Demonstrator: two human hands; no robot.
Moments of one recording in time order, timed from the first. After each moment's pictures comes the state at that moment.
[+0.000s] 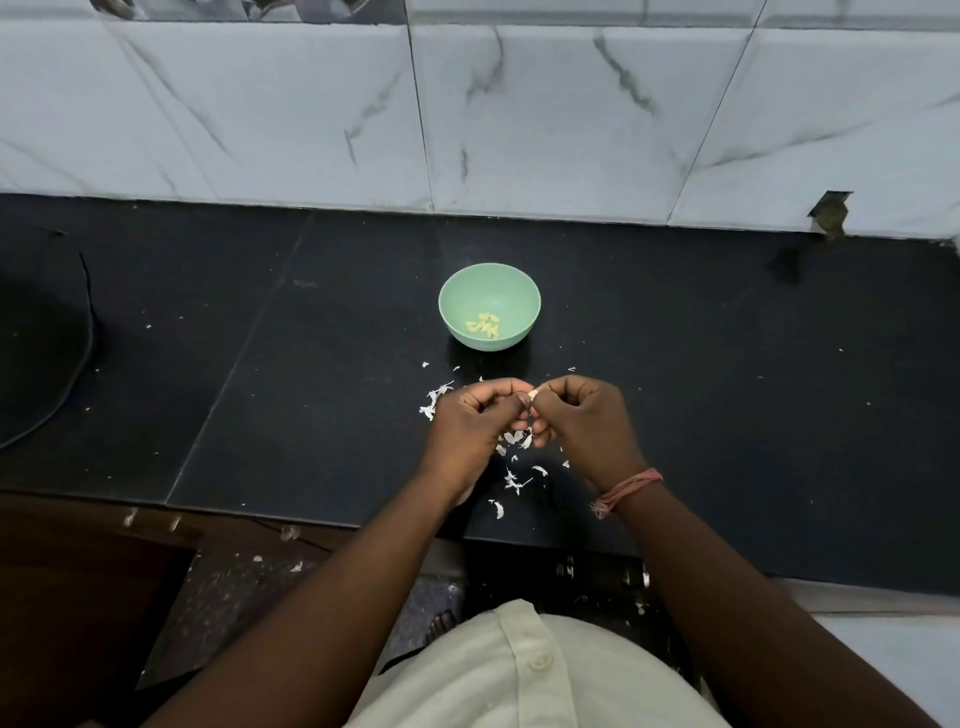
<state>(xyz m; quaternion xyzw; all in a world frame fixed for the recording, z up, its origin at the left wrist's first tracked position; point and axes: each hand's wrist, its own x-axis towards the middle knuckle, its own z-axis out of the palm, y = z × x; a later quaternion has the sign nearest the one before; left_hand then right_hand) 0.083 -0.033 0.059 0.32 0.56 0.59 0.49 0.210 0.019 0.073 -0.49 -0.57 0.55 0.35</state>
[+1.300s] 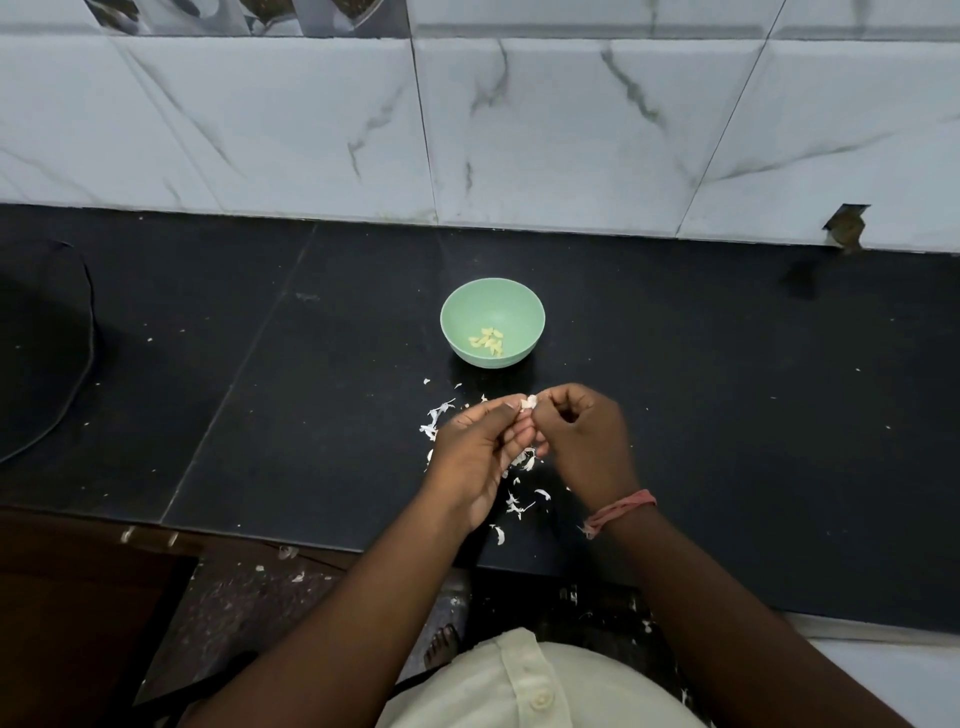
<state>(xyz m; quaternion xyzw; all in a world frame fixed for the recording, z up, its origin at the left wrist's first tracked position) 0.087 -0.016 0.059 0.05 0.48 0.64 0.60 0.201 0.029 0.069 -0.51 -0.60 0.50 0.36</state>
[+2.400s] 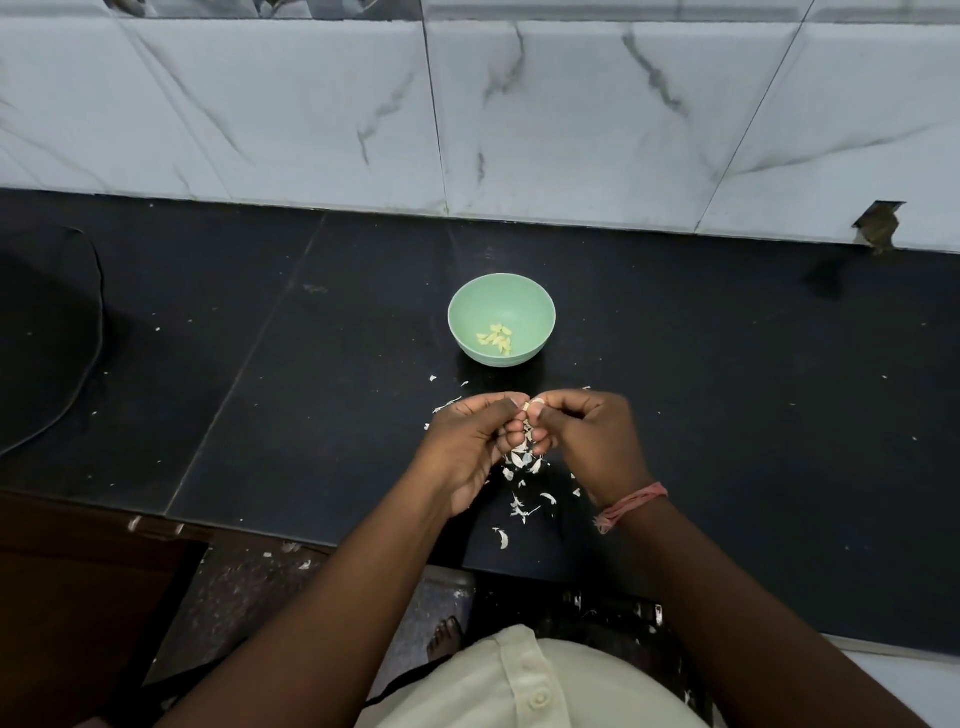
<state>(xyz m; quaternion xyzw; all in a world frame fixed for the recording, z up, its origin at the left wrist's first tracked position) 0.068 -0.008 0.063 0.12 0.53 0.59 0.60 0.200 0.047 0.058 -0.46 -0.56 0.60 0.35</state>
